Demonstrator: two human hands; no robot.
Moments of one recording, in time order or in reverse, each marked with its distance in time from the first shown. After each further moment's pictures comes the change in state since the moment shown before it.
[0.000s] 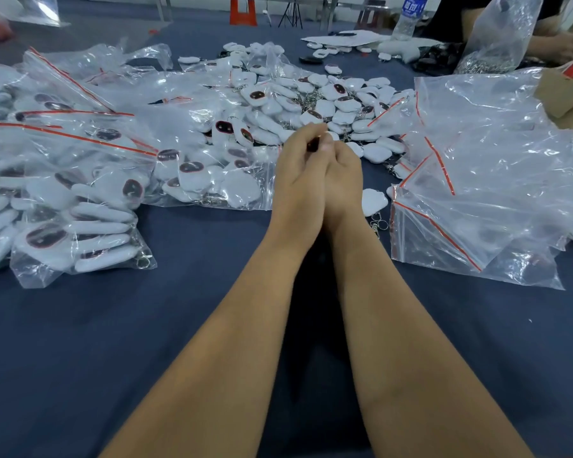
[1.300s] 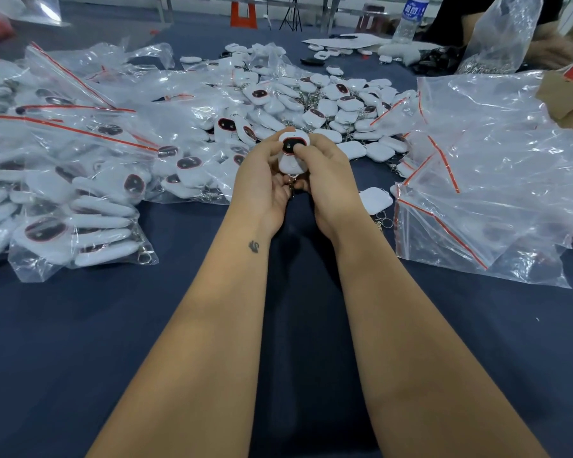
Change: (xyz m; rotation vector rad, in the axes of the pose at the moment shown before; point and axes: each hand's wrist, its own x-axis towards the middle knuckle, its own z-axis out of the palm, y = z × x) left_hand 0.029 -0.003 -0.035 -0.557 0.056 -0.378; right_hand 0.006 0.008 0.008 0.168 -0.232 0.040
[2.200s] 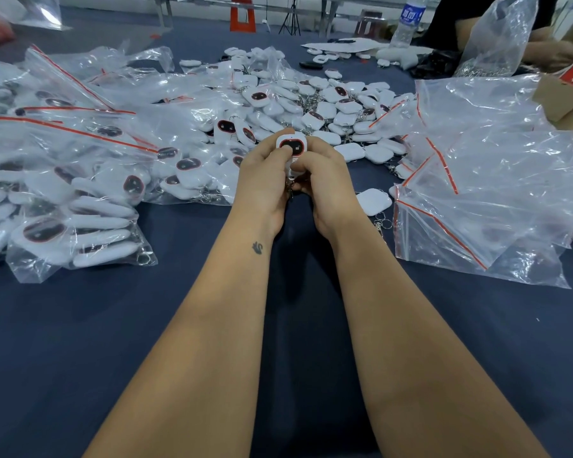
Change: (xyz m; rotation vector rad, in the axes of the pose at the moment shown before) left_hand 0.003 -0.004 0.004 0.137 0.060 0.085; right_hand 0.001 -0.001 0.001 -0.077 -0.005 0.026
